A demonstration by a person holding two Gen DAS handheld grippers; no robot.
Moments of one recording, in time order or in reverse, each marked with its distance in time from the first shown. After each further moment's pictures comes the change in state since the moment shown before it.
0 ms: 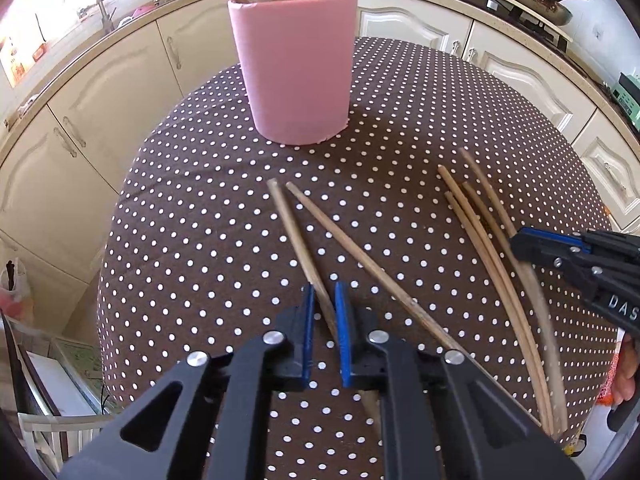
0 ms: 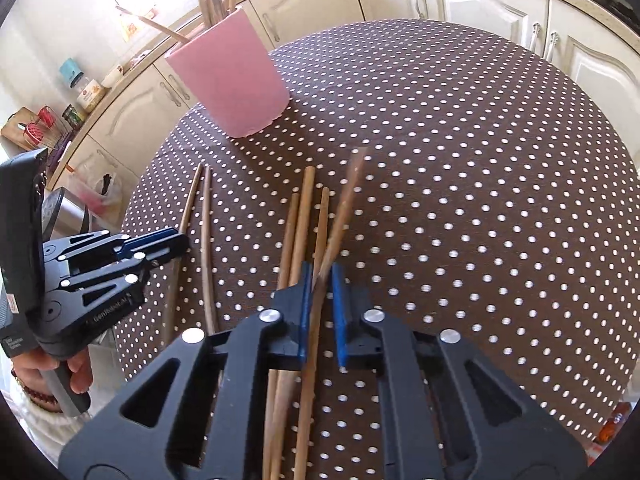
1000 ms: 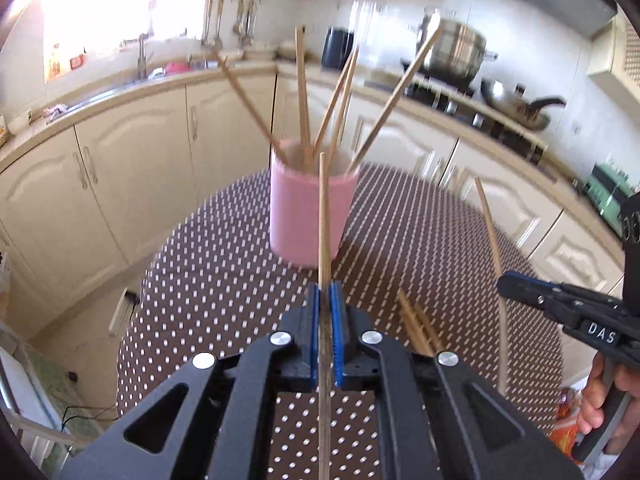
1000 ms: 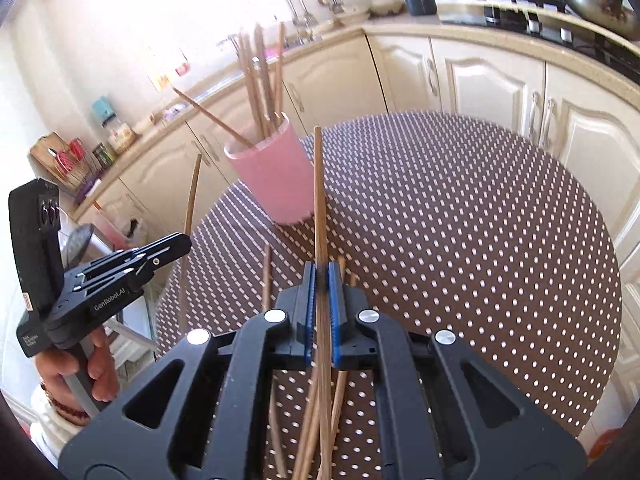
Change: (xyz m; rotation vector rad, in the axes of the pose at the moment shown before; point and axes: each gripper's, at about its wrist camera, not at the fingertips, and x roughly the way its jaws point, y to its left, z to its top) left arm -0.097 0.039 -0.001 -0.136 -0.385 -0.091; right arm -0.102 -0.010 0.005 -0.046 -0.269 0.081
